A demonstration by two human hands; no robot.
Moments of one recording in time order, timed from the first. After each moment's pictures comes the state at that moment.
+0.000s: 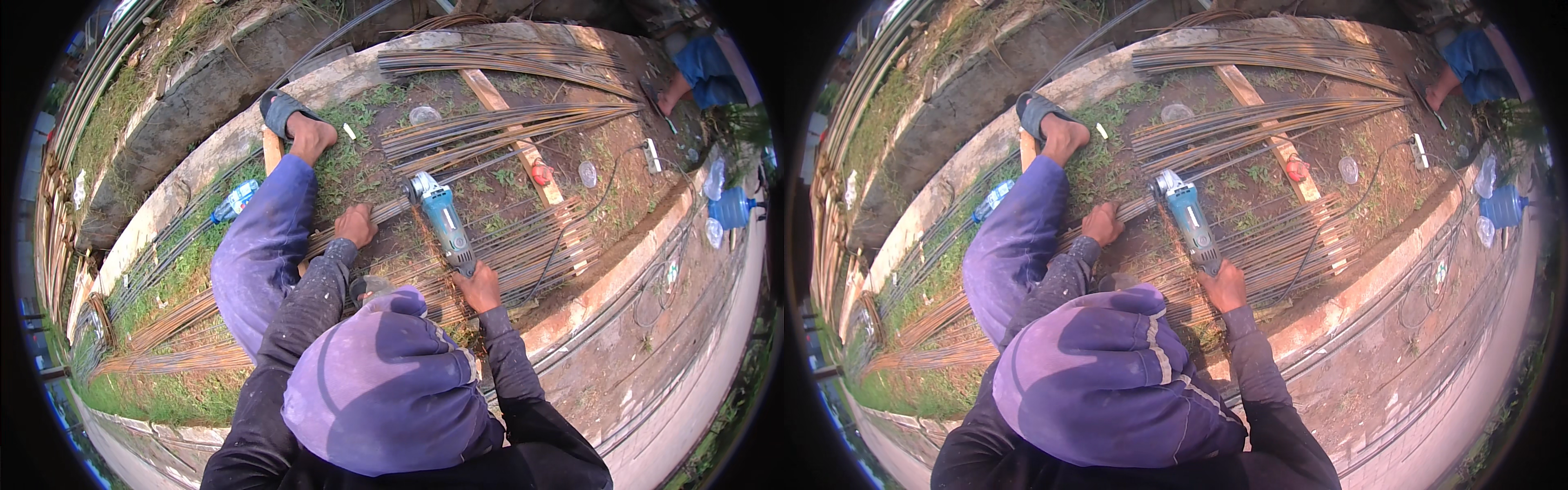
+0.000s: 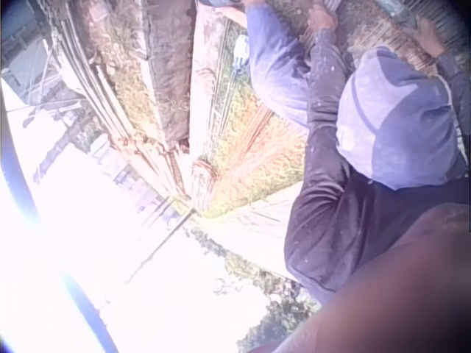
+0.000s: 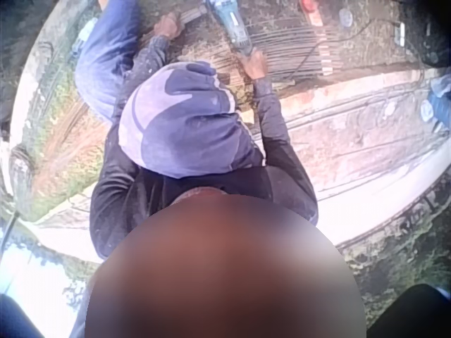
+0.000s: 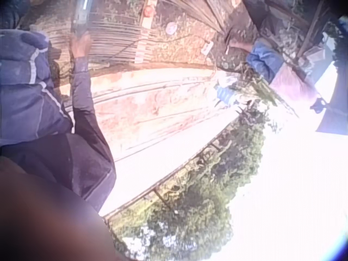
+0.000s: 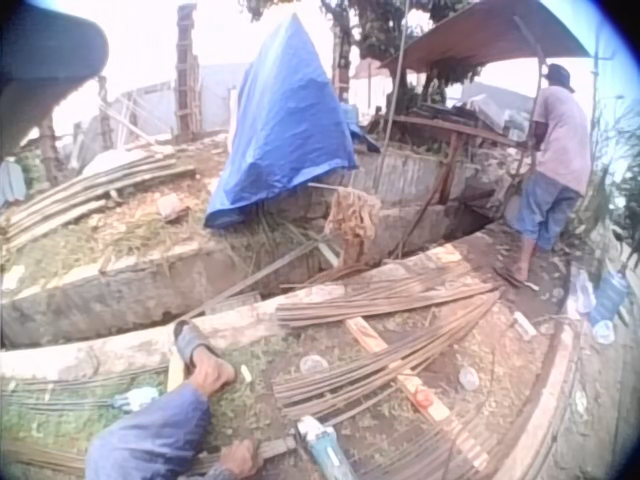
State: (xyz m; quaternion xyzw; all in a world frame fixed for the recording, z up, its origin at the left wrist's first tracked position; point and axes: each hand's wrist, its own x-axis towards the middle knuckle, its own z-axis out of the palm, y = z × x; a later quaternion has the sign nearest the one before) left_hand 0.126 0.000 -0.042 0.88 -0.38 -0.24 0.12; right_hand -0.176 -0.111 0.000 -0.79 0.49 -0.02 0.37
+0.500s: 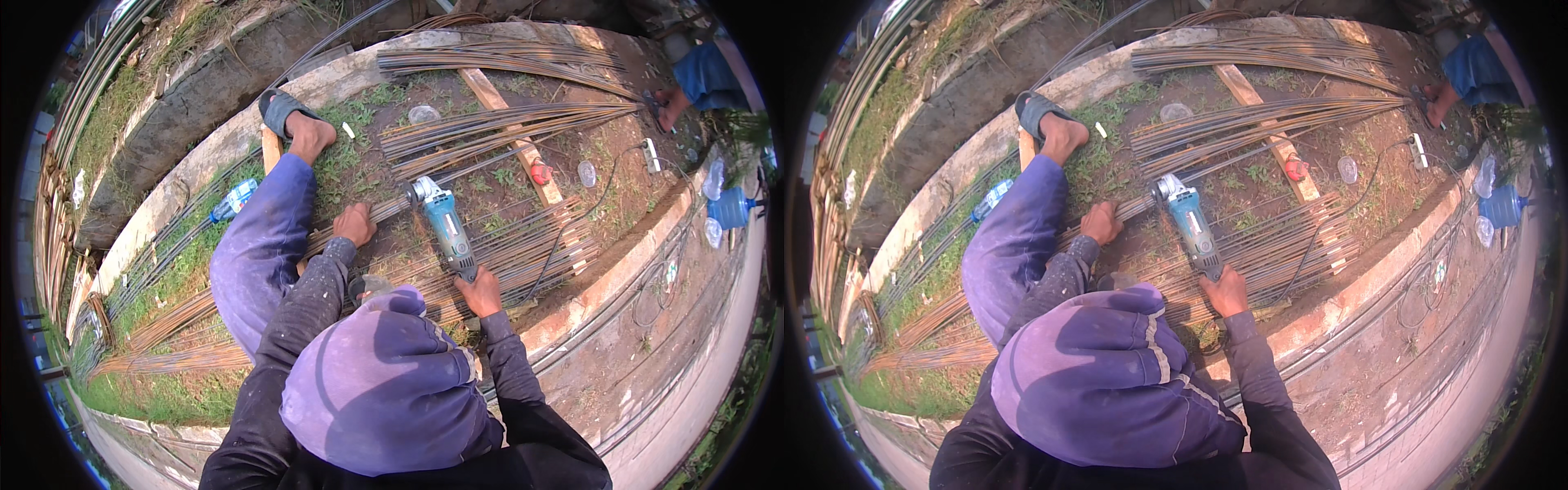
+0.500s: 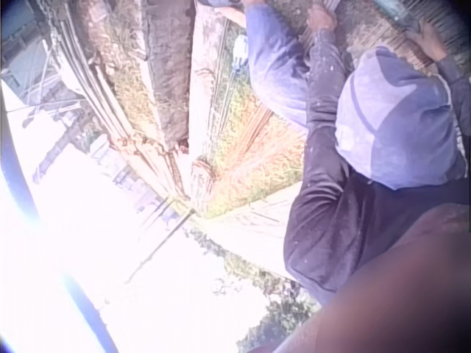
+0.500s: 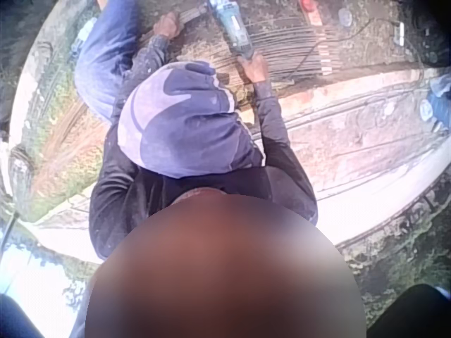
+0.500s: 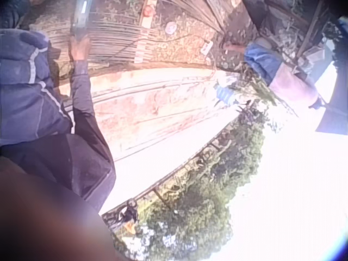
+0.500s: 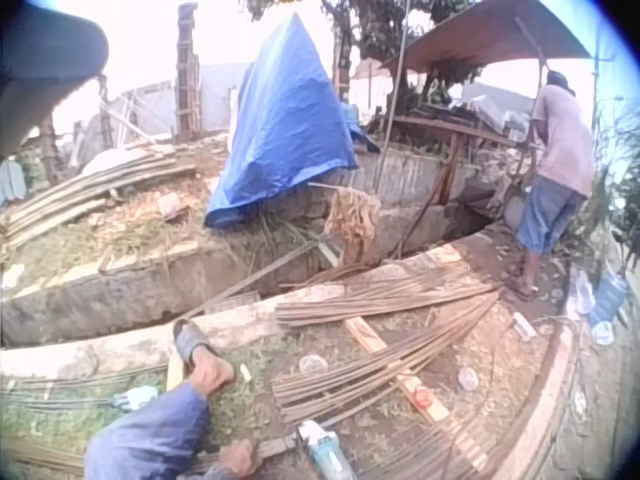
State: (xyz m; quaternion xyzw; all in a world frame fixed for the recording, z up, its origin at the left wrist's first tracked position) left_hand 0.128 0.000 -0.044 0.88 -0.39 -0.24 0.11; right_hand -0.190 -0.106 -0.005 -0.78 0.50 -0.02 0.38
